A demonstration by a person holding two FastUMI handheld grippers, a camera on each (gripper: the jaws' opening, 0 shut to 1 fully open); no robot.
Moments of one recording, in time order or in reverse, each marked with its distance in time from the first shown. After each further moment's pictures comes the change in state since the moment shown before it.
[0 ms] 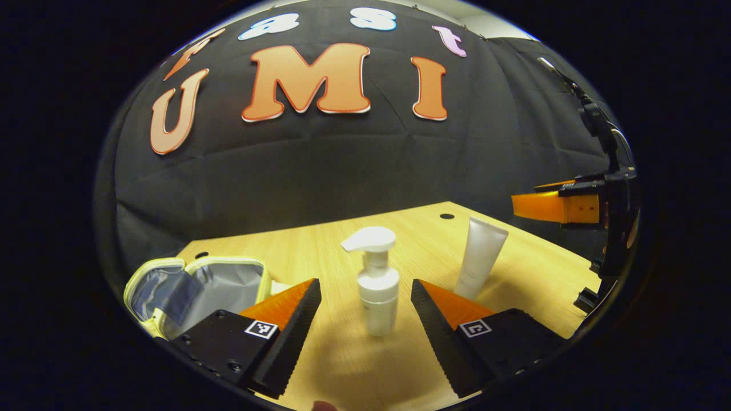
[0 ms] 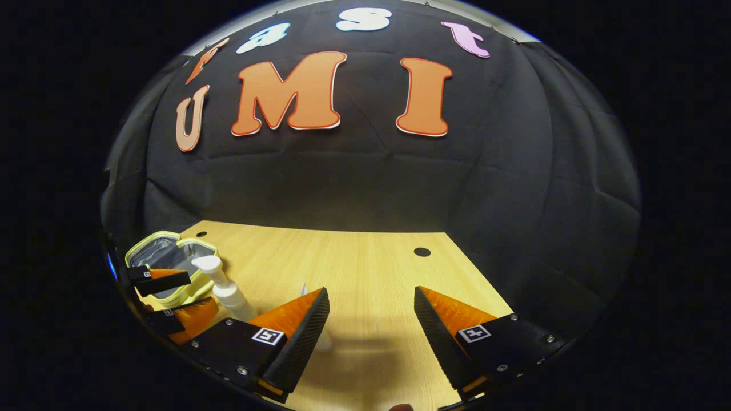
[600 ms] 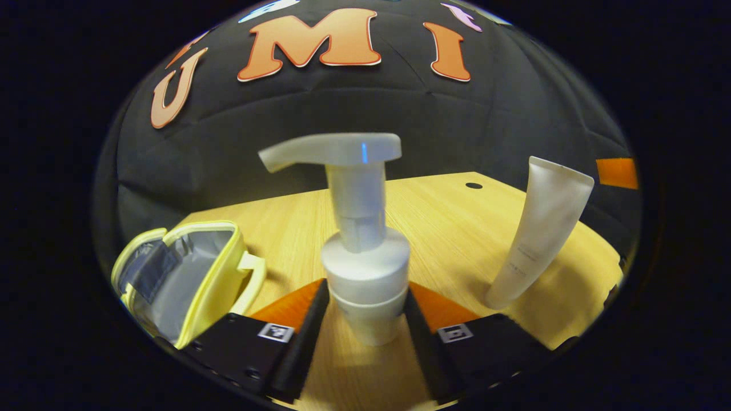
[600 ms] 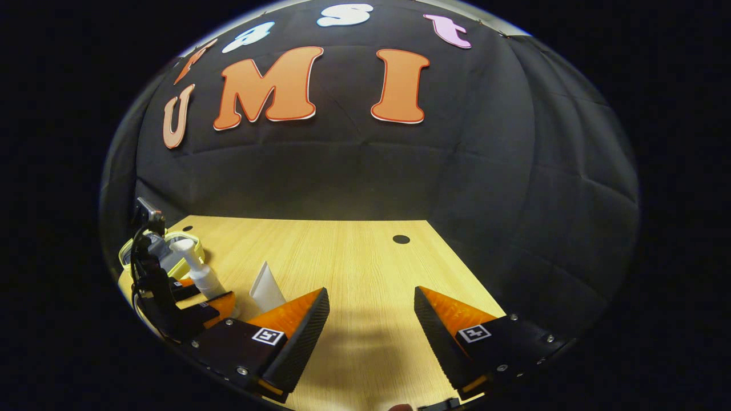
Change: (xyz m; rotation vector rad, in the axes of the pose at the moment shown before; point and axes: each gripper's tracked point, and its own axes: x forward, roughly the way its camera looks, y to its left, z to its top) left arm 0.077 0.003 -0.052 -0.046 0.117 0.112; right arm -0.007 -0.033 -0.022 0.019 0.043 -0.050
